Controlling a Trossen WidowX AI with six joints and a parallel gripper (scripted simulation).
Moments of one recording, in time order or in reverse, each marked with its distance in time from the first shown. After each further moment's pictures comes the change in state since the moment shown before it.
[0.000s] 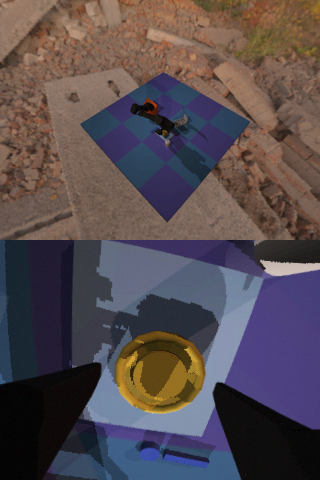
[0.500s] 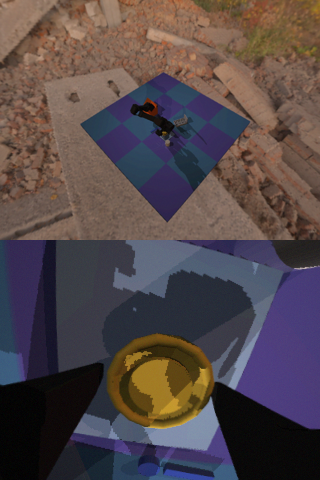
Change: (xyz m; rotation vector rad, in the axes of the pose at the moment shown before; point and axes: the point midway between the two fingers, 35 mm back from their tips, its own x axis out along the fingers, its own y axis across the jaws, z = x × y) arm 0.018 -0.001 -0.002 -0.001 0.002 -0.003
